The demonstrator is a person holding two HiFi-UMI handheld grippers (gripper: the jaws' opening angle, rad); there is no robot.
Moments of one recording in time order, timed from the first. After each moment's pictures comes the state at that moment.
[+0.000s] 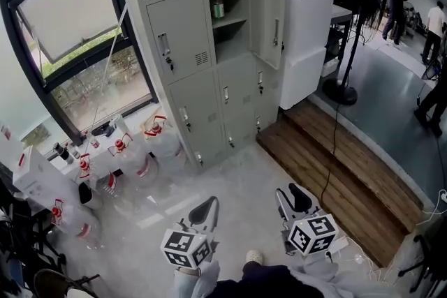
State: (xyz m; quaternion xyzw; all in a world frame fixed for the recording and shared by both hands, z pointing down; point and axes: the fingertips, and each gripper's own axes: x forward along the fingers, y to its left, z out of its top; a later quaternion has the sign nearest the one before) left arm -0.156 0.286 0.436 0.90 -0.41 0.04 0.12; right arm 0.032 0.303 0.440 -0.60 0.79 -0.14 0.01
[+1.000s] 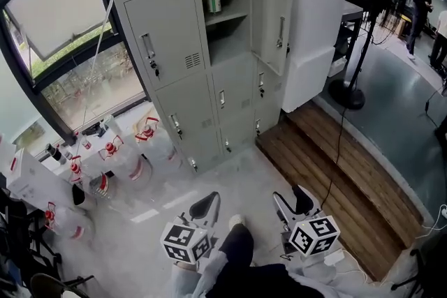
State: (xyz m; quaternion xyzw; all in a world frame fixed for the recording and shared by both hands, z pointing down) left arm -0.092 0.156 0.461 0.90 -0.40 0.06 0.13; right arm 0.090 0.182 0.471 -0.59 0.79 -0.18 0.02
